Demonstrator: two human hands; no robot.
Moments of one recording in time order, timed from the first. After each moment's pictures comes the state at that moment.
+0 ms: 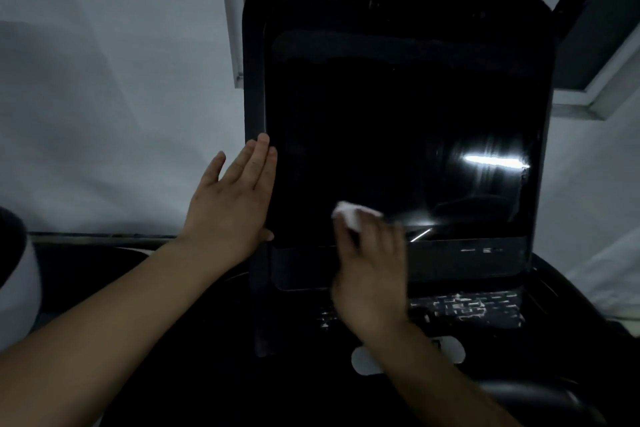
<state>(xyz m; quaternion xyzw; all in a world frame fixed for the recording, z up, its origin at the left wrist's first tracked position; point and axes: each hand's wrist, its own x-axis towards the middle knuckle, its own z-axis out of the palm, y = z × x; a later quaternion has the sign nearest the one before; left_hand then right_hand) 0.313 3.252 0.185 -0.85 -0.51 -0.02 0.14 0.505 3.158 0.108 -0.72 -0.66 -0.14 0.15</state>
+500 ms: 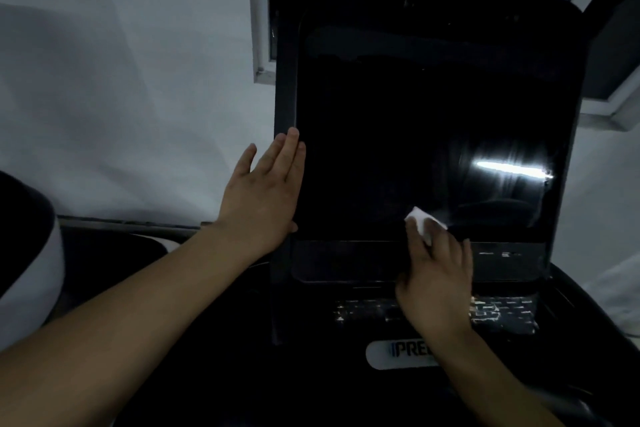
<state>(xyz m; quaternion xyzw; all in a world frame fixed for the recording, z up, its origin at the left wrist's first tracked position) 0.311 3.255 0.177 -0.85 -0.51 -0.02 0.14 0.561 3.141 0.096 -0.77 -0.60 -0.15 0.15</state>
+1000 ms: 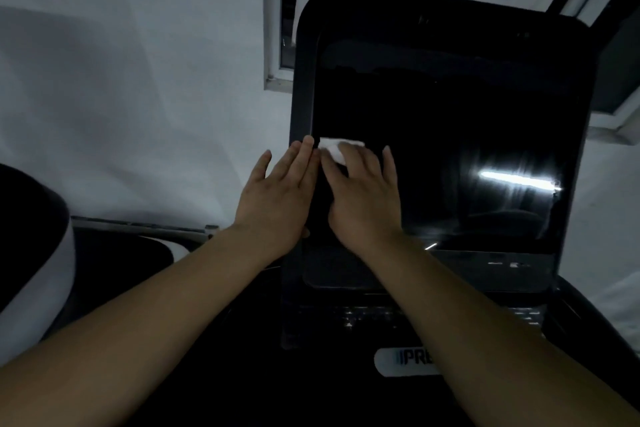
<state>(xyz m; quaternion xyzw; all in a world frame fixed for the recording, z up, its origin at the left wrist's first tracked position) 0.309 3.257 0.177 -0.85 -0.51 -0.03 0.14 0.463 3.235 0.185 -0.65 -0.74 -0.15 0.12</state>
